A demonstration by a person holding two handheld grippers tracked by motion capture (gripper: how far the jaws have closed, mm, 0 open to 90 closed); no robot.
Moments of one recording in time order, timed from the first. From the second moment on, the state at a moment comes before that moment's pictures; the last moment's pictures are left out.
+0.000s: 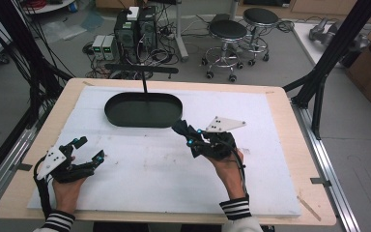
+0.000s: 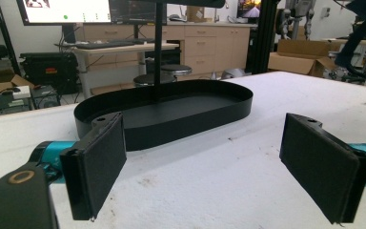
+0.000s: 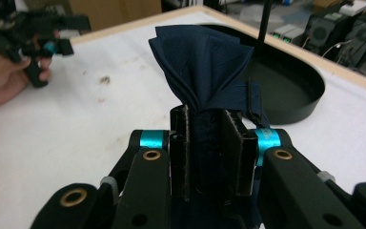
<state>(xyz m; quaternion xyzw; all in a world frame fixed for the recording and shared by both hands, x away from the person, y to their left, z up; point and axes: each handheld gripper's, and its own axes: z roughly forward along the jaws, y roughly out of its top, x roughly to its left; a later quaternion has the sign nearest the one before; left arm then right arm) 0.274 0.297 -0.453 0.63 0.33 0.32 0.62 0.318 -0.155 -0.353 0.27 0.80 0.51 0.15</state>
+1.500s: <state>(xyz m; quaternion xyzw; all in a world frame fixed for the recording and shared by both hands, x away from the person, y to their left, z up) 0.274 0.298 -0.454 0.63 0.33 0.32 0.62 0.393 -0.110 -0.319 0.27 0.74 0.59 0.18</state>
